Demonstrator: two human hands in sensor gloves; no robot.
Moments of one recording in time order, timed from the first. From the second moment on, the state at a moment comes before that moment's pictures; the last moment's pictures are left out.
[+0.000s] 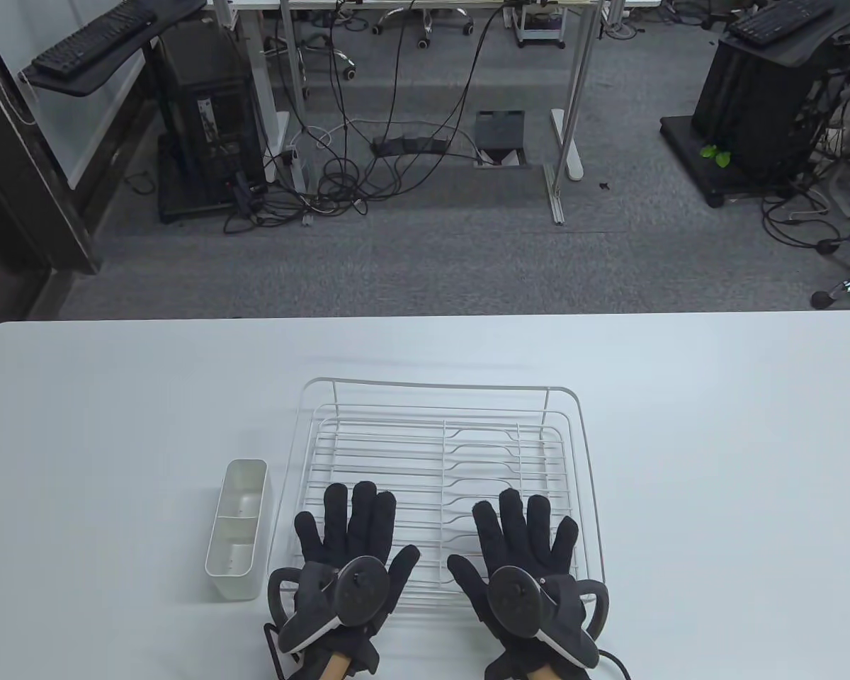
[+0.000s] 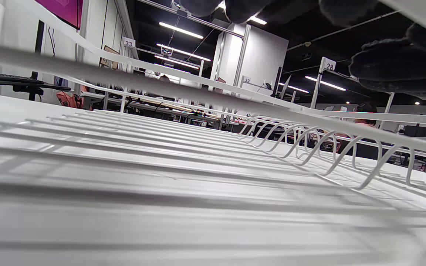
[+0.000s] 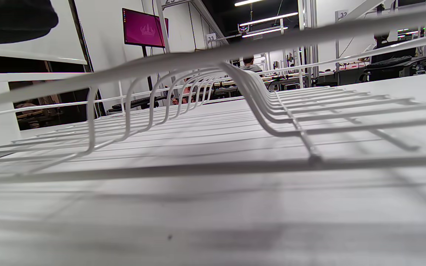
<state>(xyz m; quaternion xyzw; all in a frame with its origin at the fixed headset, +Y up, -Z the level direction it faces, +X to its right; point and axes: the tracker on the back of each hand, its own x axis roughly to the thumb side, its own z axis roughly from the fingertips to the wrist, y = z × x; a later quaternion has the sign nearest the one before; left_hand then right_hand) -0.140 -0.725 -0.273 0.03 -0.16 0.08 0.98 0.084 -0.727 -0.252 0.07 -0.09 0.99 0.13</state>
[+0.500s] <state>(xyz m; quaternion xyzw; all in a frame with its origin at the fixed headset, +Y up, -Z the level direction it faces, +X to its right) -0.140 -0.725 -0.273 0.03 -0.16 0.08 0.98 0.084 -0.728 -0.252 0.07 -0.09 0.99 0.13</state>
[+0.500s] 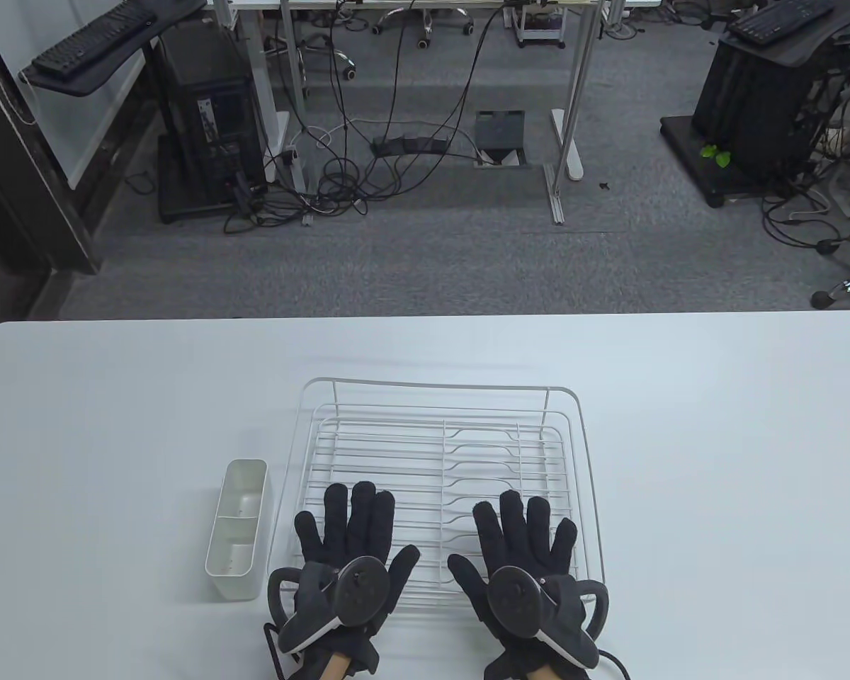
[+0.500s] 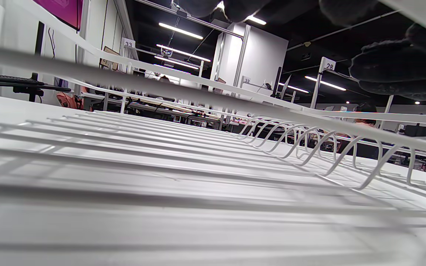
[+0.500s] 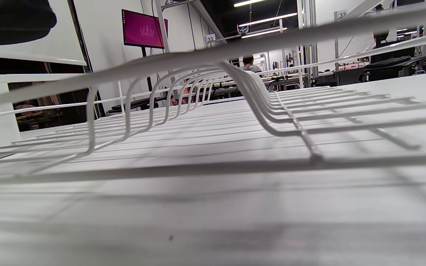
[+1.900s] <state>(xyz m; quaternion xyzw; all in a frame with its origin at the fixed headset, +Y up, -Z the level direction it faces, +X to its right) -0.299 -0.706 -0.259 0.26 0.10 0.45 0.85 0.084 -0.728 -0.252 0.07 -0.09 0.99 0.13</state>
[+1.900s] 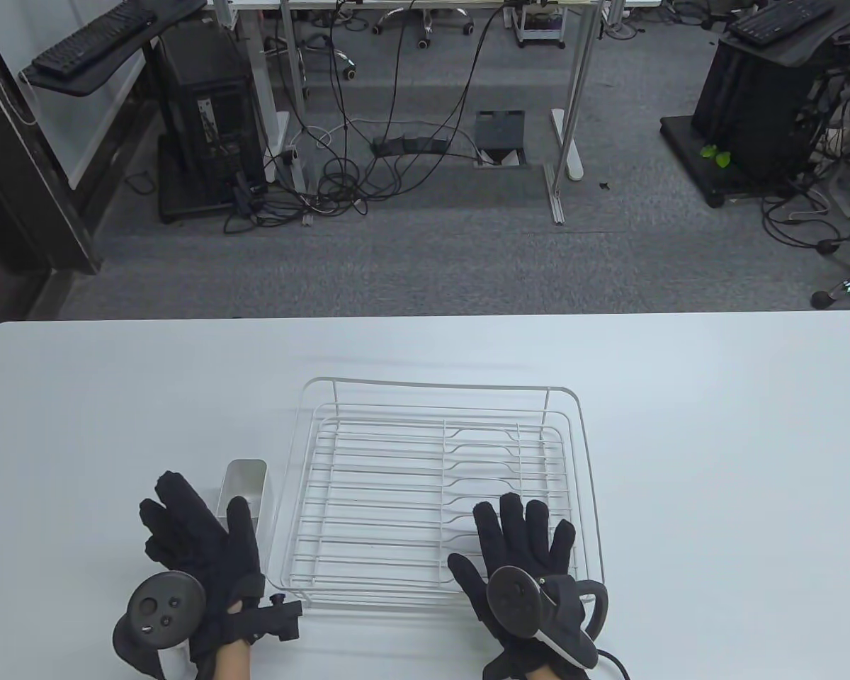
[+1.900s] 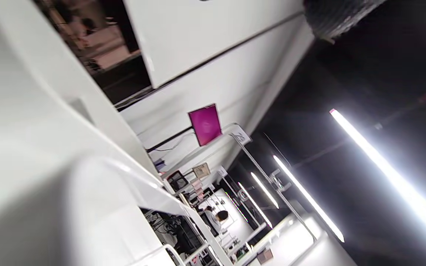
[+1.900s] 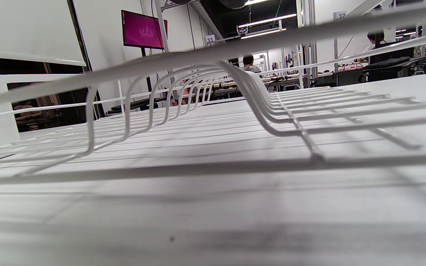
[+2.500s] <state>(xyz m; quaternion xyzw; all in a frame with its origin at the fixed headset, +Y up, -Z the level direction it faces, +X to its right) -0.329 -0.746 -0.272 0.10 0.19 0.56 0.80 0.084 -0.728 -0.252 0.07 -0.09 0.99 0.13</state>
